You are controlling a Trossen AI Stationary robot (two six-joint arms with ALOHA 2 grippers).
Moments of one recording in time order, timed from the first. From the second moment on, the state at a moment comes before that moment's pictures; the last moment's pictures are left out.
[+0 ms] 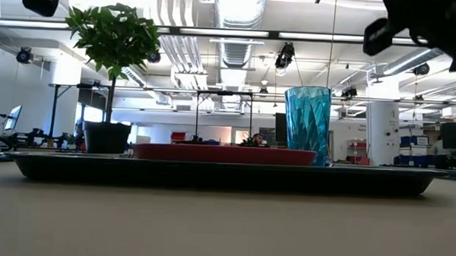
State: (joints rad) left arm 0.11 0.00 0.59 -0.59 0.31 -0.02; right arm -0.22 0.60 0.12 0.76 -0.56 0.34
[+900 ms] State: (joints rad) left arm 0.11 0.04 0.42 -0.44 0.52 -0.21; right arm -0.21 0.66 0.49 0.05 -0.61 0.06
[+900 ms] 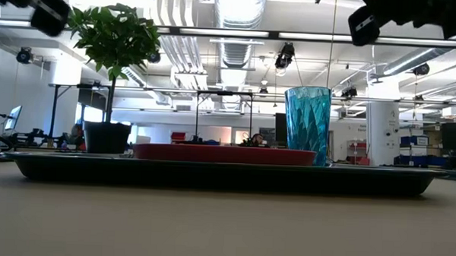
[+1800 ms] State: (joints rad) left arm 0.11 0.17 0.03 0.17 0.15 -0.09; right arm -0.14 0.64 0.49 0.00 -0.50 -0.03
